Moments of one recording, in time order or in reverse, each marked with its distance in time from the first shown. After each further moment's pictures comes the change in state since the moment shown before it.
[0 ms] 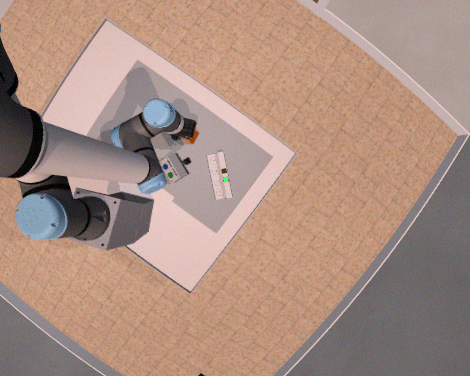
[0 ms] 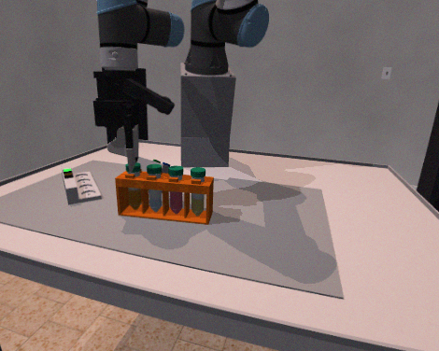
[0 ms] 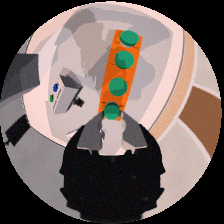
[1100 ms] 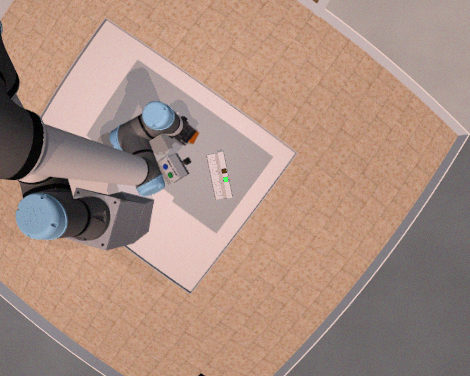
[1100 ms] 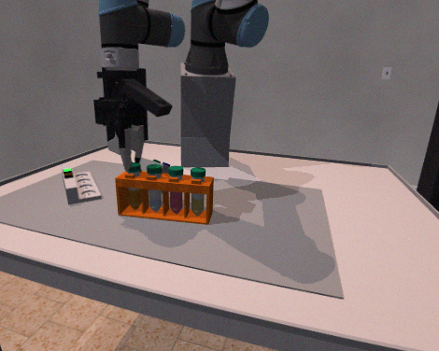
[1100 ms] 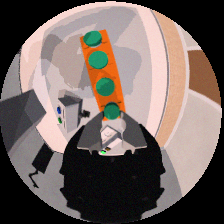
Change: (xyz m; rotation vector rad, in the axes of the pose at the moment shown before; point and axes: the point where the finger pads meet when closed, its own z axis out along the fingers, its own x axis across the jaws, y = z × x) arm 0.000 0.000 0.000 0.001 -0.001 0.435
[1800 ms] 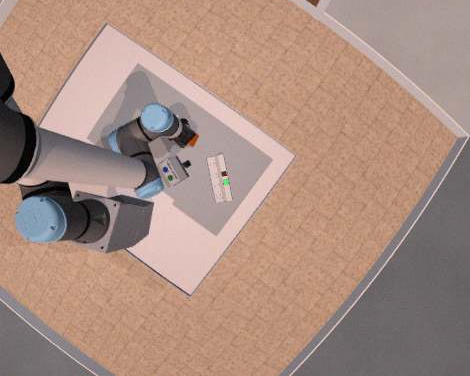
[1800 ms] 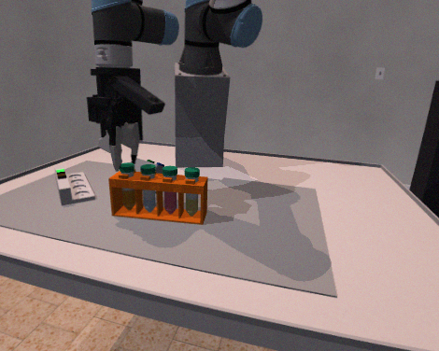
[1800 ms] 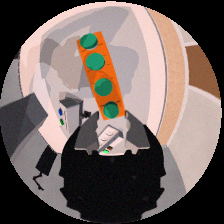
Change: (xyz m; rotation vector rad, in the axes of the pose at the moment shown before) arm 0.001 0.000 -0.005 -0.002 0.002 0.051
